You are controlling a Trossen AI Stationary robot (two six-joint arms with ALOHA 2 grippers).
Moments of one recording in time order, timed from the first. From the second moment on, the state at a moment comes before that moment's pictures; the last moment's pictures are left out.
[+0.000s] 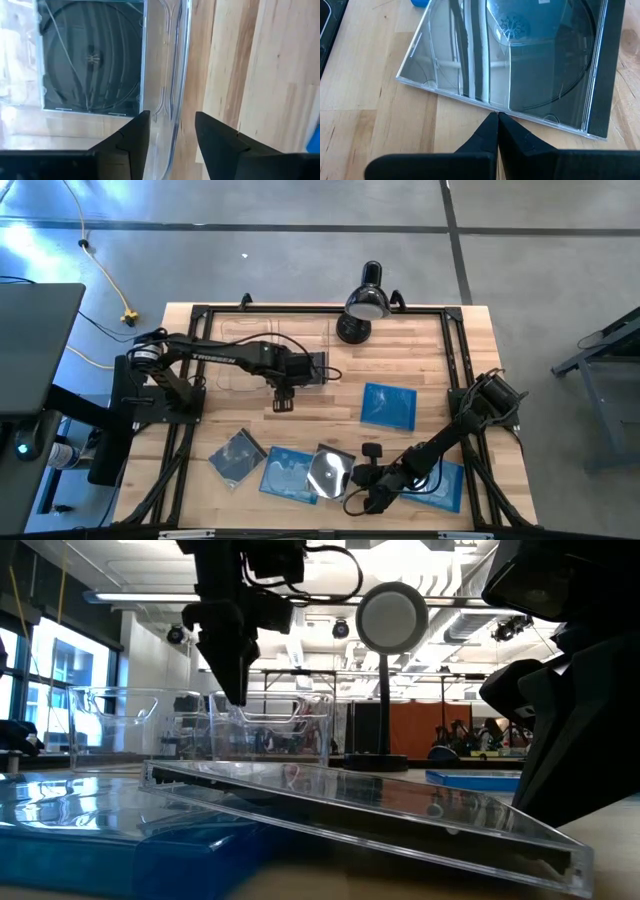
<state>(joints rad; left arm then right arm) 0.07 1.66 1.28 -0.94 -0.10 0.02 0.68 1.94 0.99 0.02 0.40 0.60</state>
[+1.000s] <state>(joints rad) -0.29 1.55 1.28 -0.71 -0.02 -0.76 0.68 1.94 0.99 0.01 0.40 0.62</state>
